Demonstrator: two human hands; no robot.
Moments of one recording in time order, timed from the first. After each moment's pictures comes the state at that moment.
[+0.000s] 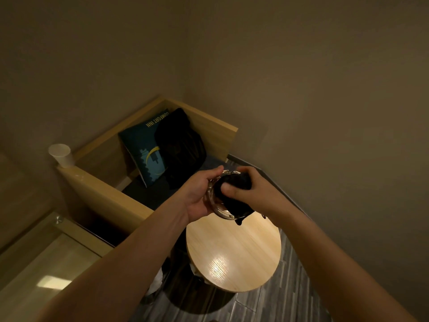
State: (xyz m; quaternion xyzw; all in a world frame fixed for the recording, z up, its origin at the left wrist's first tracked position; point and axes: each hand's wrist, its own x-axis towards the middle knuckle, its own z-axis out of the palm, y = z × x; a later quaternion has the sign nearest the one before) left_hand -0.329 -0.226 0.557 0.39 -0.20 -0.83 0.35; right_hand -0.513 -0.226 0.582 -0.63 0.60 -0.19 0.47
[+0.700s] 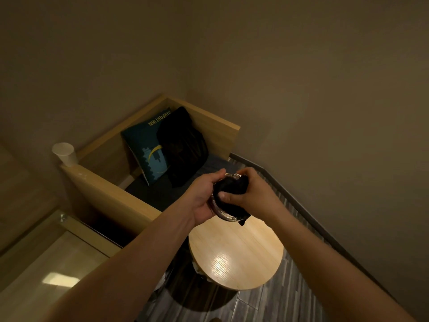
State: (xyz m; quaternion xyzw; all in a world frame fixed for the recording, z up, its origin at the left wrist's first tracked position) left_hand -0.338 -0.220 0.548 0.44 -0.16 -0.80 0.37; right_hand -0.502 -0.225 0.565 -0.64 0.64 -0.19 0.38
